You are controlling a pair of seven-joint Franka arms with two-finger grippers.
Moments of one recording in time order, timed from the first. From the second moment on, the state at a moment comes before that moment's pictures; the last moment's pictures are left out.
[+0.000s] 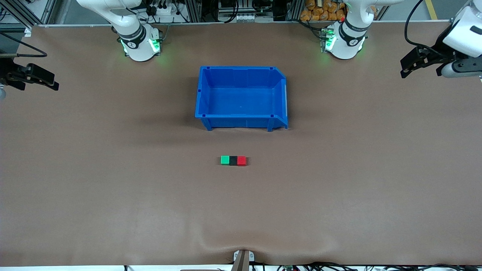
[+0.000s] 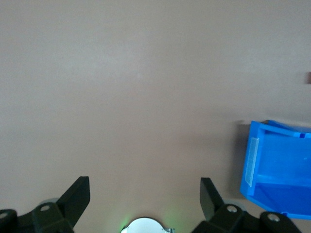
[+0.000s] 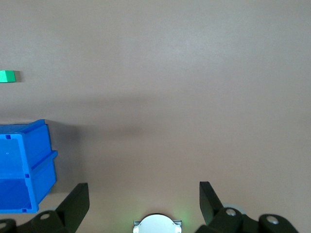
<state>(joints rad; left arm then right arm) -0.03 -0.17 -0.10 -1.68 0.06 1.53 -0.15 0.03 0.00 -0.07 -1.49 0.01 1.37 -0.01</state>
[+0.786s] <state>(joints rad) -0.03 -0.13 -0.09 -1.63 0.04 1.49 -0.16 0.03 0.00 -0.07 -1.52 0.03 1.45 0.00</state>
